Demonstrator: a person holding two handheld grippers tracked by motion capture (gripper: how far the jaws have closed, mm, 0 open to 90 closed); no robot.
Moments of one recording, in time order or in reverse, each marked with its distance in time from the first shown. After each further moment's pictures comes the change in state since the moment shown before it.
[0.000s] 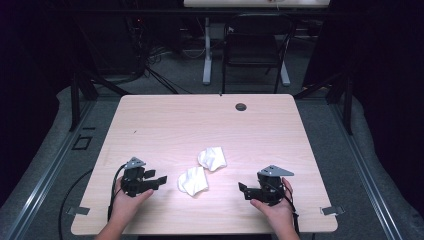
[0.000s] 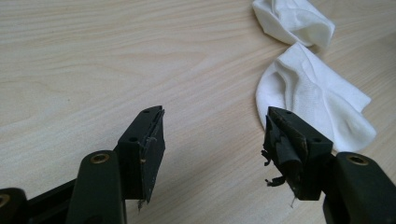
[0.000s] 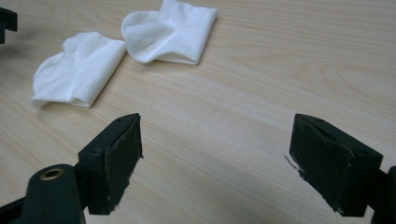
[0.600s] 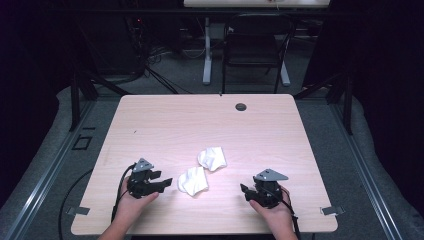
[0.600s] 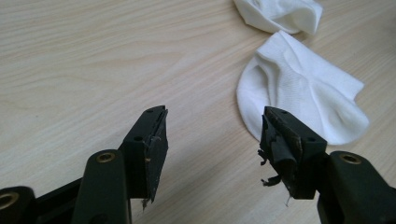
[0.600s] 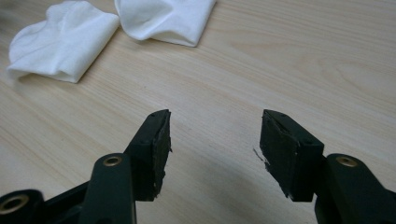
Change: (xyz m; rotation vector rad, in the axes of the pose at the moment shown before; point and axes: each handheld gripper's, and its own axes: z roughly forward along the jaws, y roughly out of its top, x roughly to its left) left arm -0.020 0.002 0.008 0.021 -0.001 0.101; right arm 0.010 -0.007 0.002 0.034 -0.063 -0.090
